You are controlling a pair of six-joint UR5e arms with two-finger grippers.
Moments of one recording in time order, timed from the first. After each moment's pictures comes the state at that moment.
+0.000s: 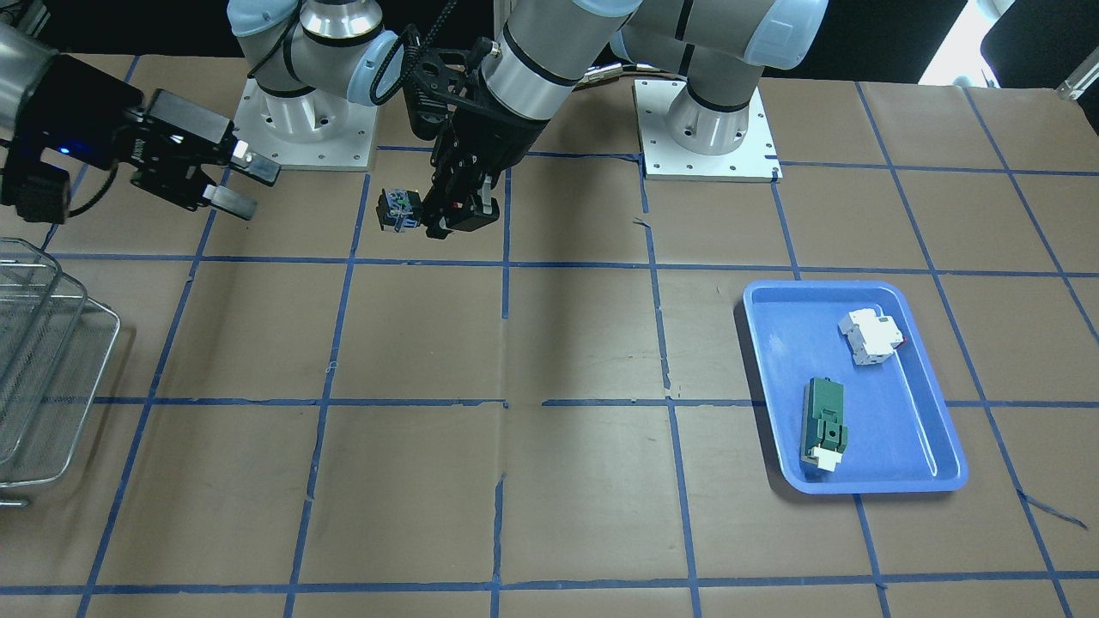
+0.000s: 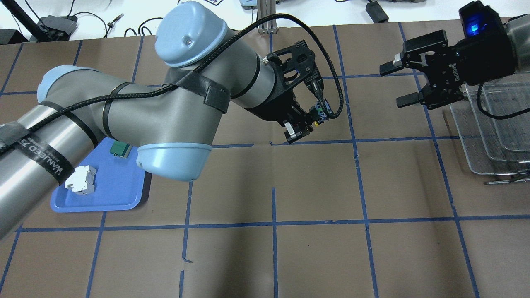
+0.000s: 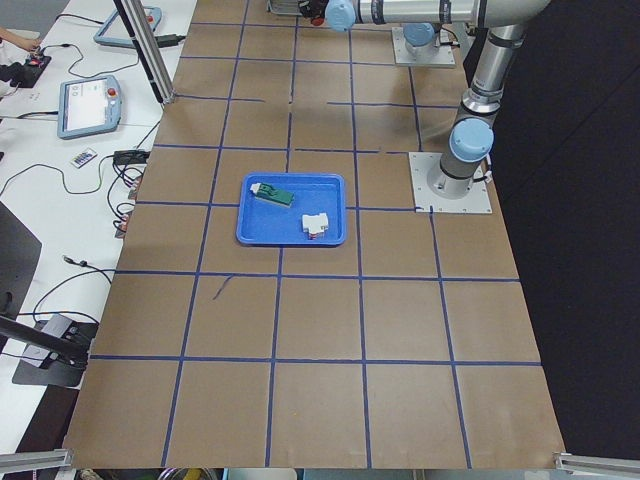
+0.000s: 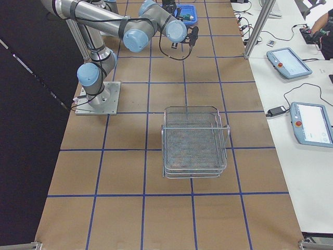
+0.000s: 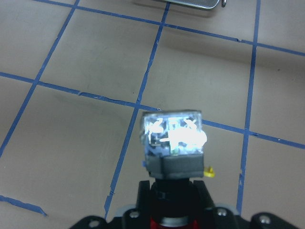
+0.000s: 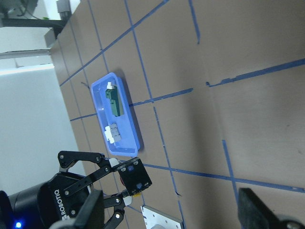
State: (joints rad) left arm -1.95 -1.66 -1.74 -0.99 1.14 0.86; right arm 1.16 -1.64 1.77 -1.25 -0.67 -0.44
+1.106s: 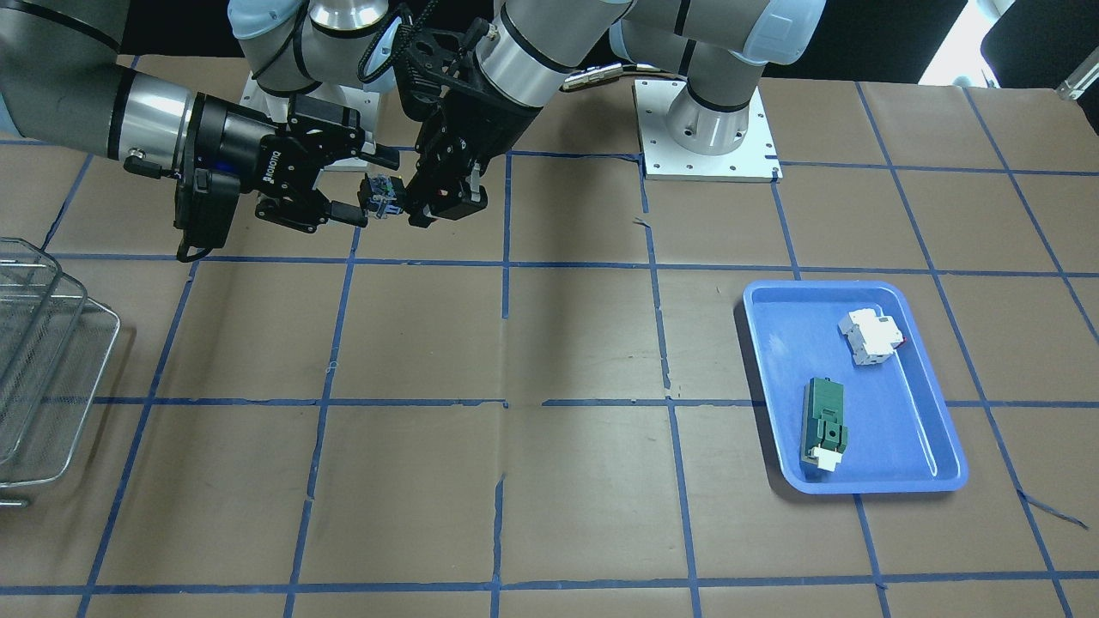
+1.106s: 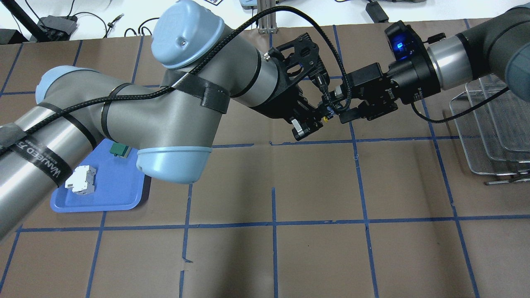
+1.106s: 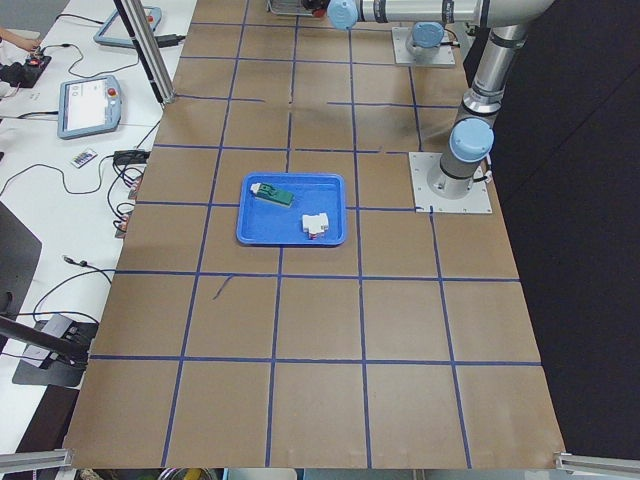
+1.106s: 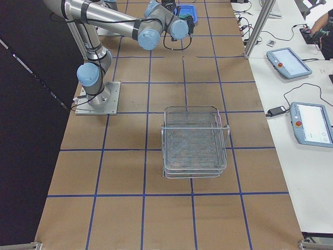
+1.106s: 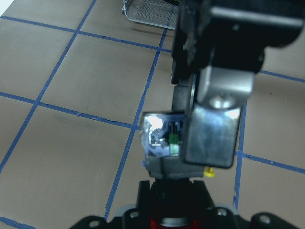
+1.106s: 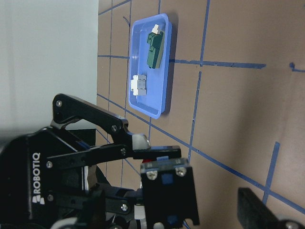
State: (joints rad) left arm -1.96 -1.66 -1.74 -0.95 1.09 0.82; right arm 1.33 -1.60 1.80 -1.26 -0.61 -0.66
